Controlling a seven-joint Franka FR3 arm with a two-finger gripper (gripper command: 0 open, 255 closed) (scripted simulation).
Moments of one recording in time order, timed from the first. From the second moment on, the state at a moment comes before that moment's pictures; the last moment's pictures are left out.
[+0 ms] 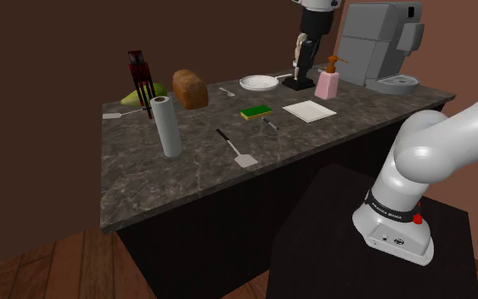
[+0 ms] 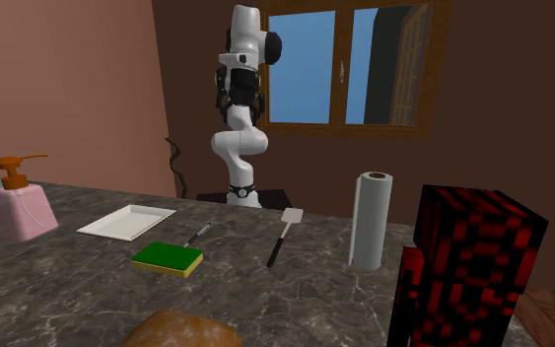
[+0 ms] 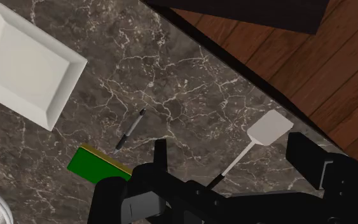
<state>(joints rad) -0.01 -0.80 0.05 -2.35 -0.07 1.66 -0.17</state>
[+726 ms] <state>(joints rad) -0.05 -0.58 0.18 -2.41 0.01 1.91 0.14</state>
